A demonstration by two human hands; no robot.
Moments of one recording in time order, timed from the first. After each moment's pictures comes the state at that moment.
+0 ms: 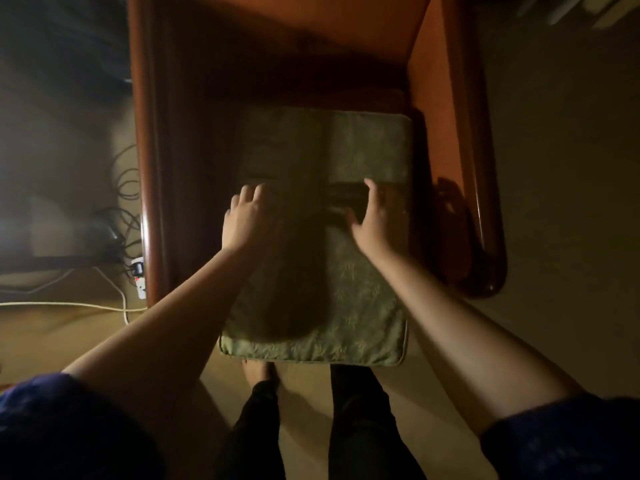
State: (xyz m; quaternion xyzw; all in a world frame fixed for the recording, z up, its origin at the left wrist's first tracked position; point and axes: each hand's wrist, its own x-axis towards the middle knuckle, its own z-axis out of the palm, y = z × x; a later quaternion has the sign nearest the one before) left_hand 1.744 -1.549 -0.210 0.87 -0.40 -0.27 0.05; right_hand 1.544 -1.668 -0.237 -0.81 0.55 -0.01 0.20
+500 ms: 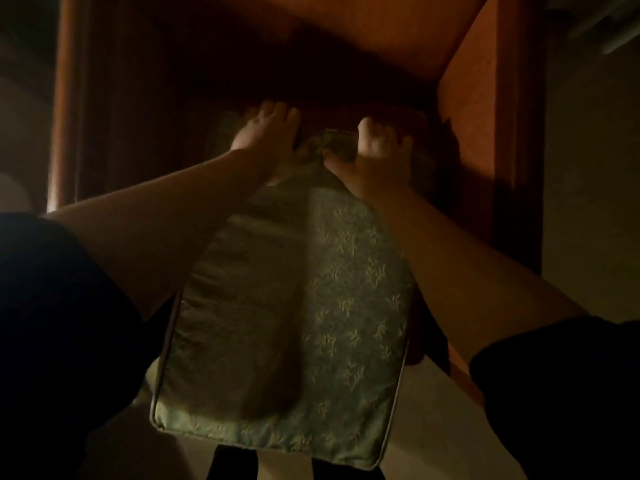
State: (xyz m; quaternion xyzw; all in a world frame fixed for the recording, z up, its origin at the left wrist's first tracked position) left_hand 1.816 -1.743 -0.288 0.83 -0.54 -0.17 -0.02; right_hand 1.645 -1.844 -0.311 -0.89 0.43 0.04 0.12
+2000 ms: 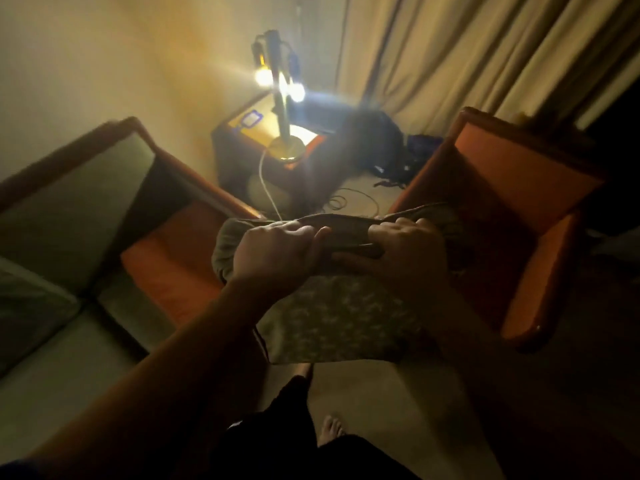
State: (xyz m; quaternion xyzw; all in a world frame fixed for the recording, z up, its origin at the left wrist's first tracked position) left_hand 1.509 -1.011 0.232 0.95 -0.28 0.13 0.10; right_hand 1.463 -1.222 0.215 -0.97 -0.07 -0.23 0.08
